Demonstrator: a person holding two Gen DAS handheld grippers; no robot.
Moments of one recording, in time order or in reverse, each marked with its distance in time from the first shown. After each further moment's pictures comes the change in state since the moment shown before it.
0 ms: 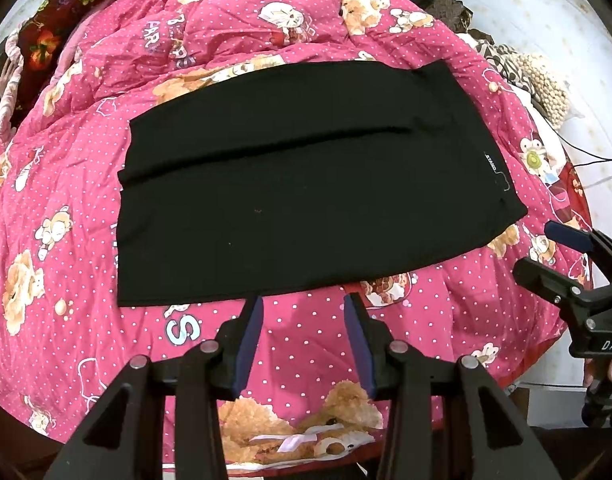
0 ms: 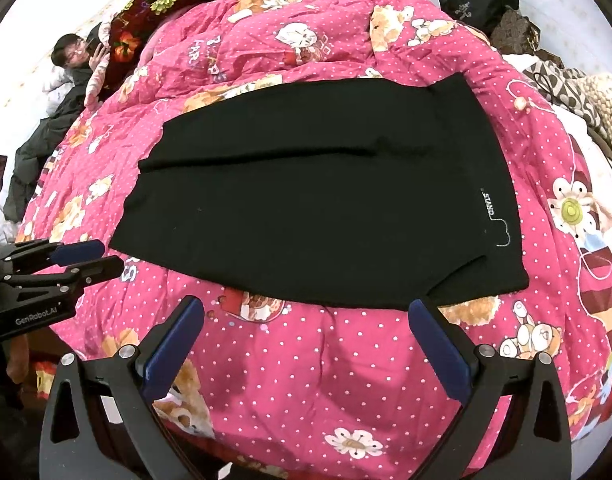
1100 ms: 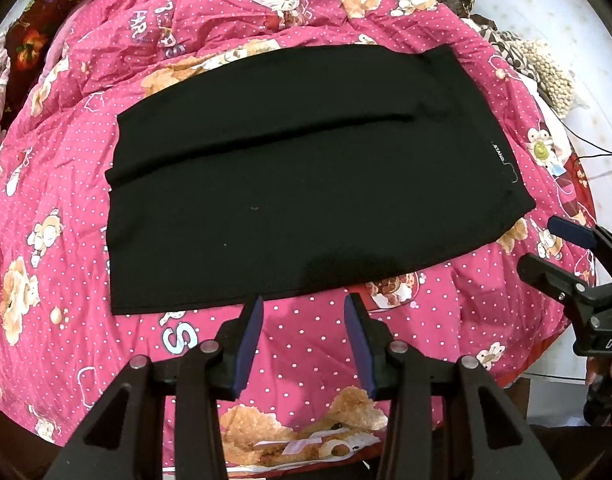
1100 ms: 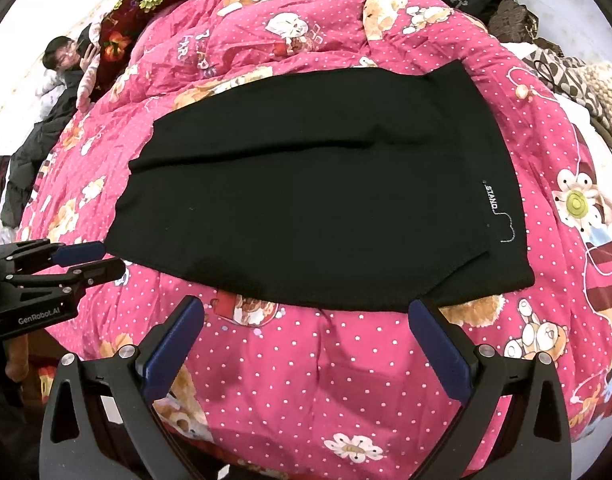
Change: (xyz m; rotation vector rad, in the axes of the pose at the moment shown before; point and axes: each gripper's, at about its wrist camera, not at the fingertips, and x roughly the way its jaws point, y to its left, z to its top) left arm 0.021 0.002 0.015 0.019 0.061 -0.004; right arm 0.014 -0.008 0.007 0.027 0.037 0.005
